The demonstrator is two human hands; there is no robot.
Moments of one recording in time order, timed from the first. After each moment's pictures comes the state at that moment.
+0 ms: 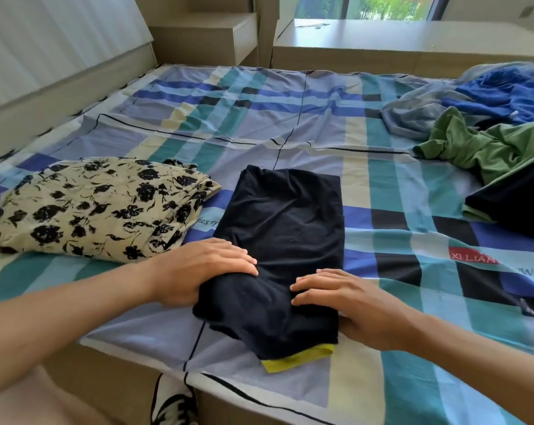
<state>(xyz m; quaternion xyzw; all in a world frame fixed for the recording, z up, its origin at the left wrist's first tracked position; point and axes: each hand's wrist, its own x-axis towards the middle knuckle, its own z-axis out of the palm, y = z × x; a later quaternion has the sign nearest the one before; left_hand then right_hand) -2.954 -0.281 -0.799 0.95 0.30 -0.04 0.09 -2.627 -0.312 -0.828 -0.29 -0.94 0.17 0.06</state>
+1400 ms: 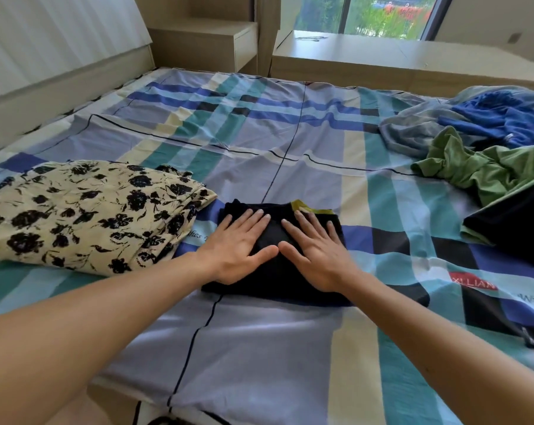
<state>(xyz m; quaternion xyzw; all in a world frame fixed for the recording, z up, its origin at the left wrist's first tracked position) -2.891 -0.209 -0.840 0.82 0.56 0.00 0.12 -2.679 -0.209 -0.849 -0.56 -0.82 0.14 0.07</state>
